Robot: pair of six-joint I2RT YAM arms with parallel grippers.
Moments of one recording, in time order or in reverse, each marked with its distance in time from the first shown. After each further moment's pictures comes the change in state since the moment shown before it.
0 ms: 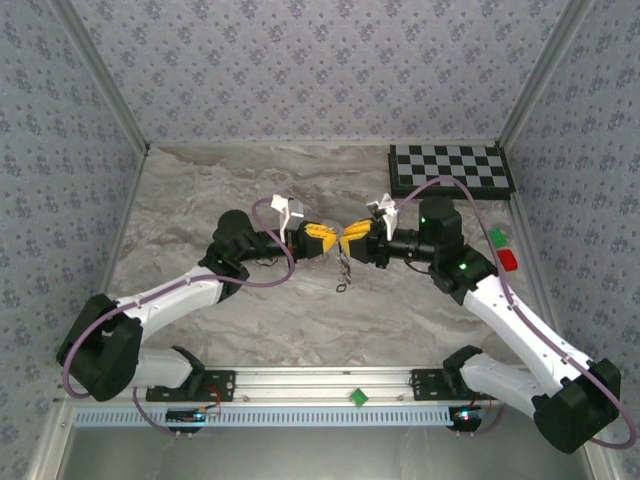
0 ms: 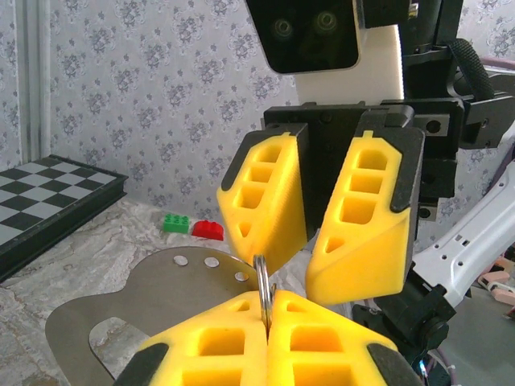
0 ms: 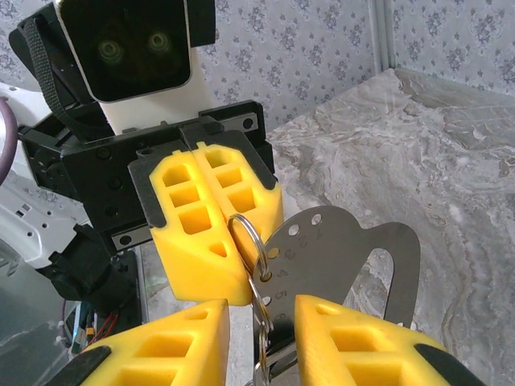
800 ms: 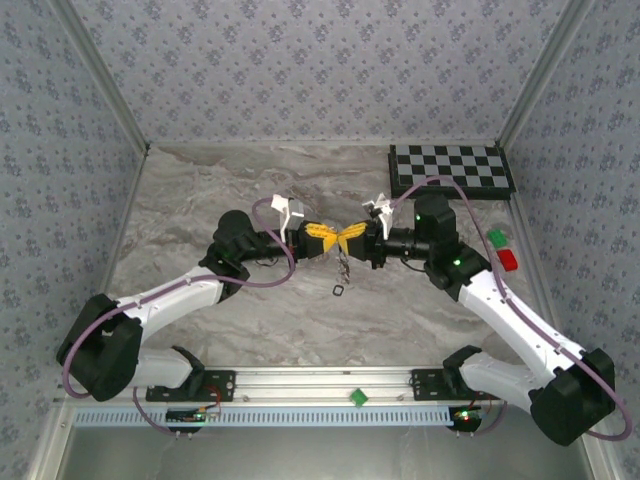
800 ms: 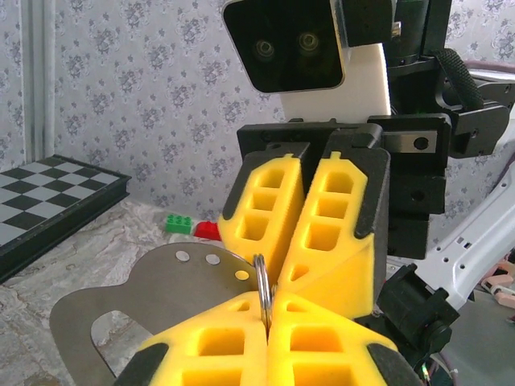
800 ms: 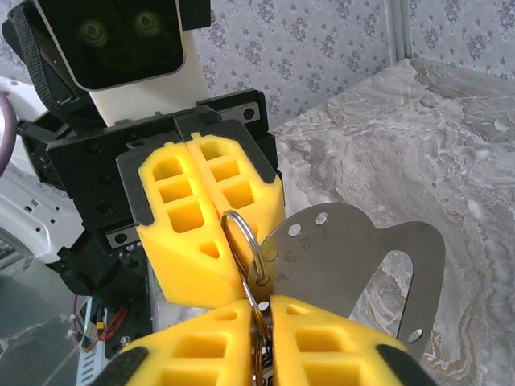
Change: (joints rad) left arm -0.006 0.000 0.000 0.003 -0.014 -0.004; right arm 0.000 0.042 -0.006 0.038 -0.041 0.010
